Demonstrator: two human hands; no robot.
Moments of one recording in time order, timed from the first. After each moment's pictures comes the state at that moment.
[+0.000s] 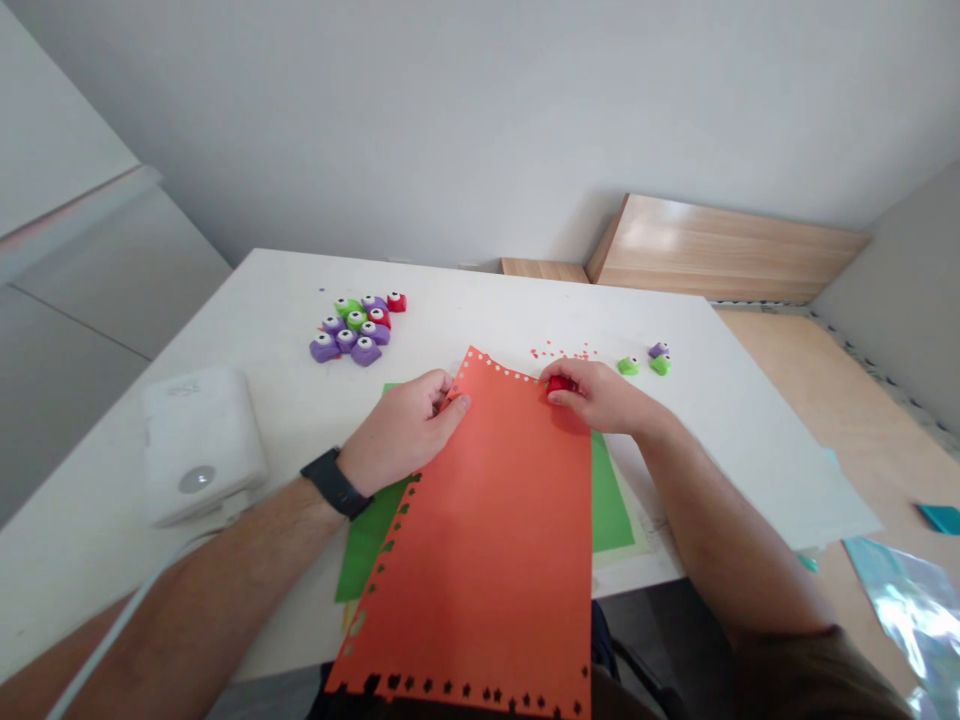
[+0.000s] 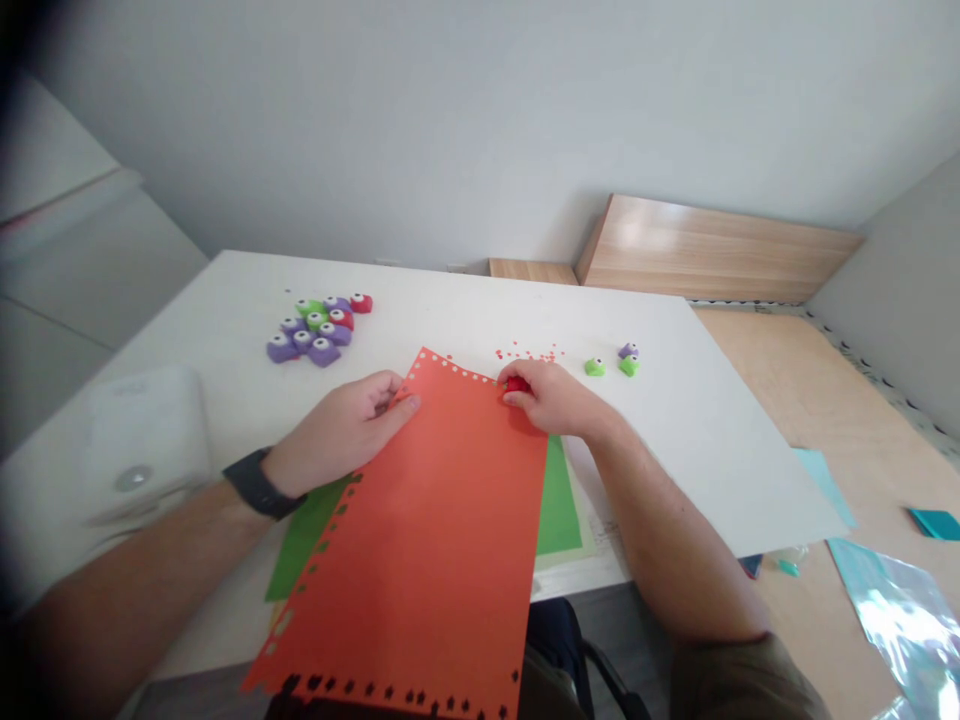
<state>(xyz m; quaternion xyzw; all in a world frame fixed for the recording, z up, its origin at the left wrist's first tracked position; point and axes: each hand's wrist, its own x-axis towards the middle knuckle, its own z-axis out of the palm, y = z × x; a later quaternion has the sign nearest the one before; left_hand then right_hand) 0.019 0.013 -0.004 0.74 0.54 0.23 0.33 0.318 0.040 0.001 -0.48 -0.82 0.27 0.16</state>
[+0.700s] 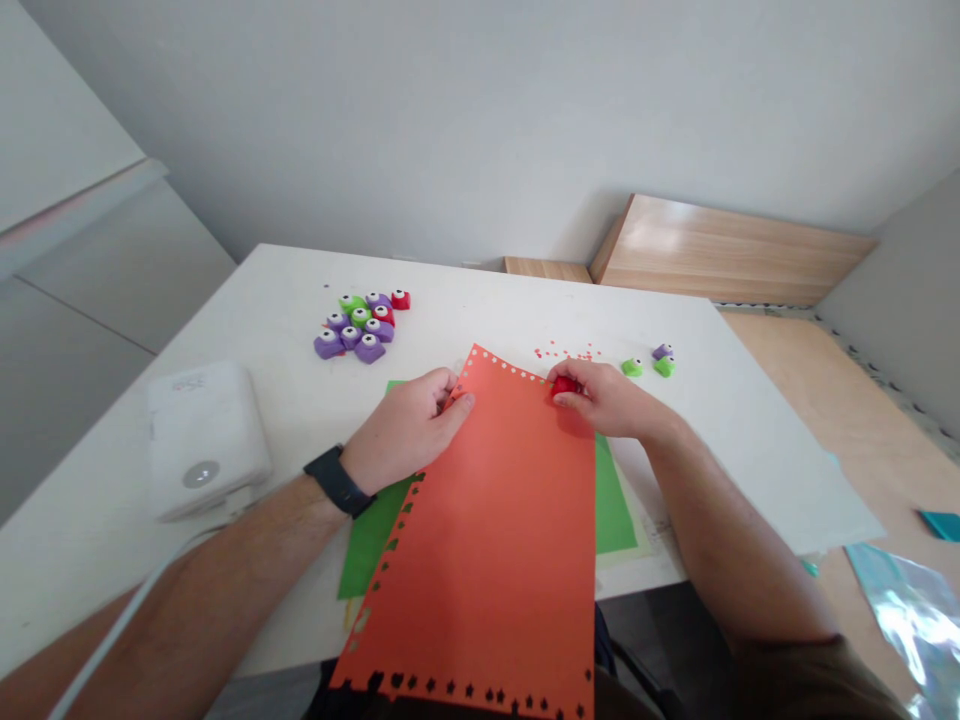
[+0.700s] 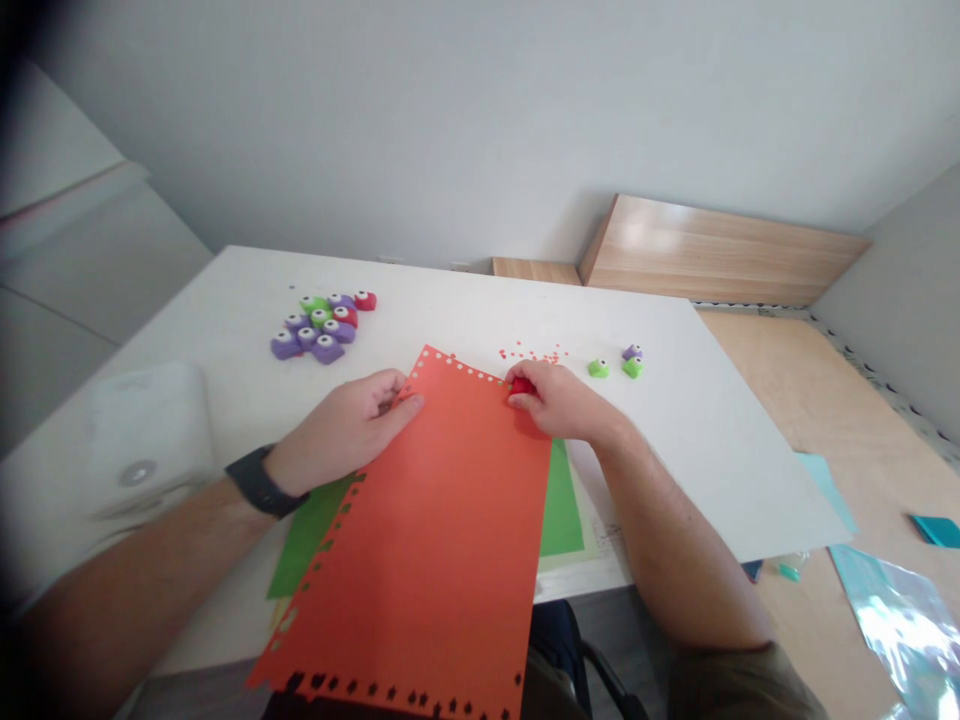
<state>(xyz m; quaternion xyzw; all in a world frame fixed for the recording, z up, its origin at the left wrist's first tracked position) 0.019 0.013 -0.004 0.75 0.54 0.23 0.32 0.320 0.036 0.005 -0.49 -0.82 0.25 0.15</state>
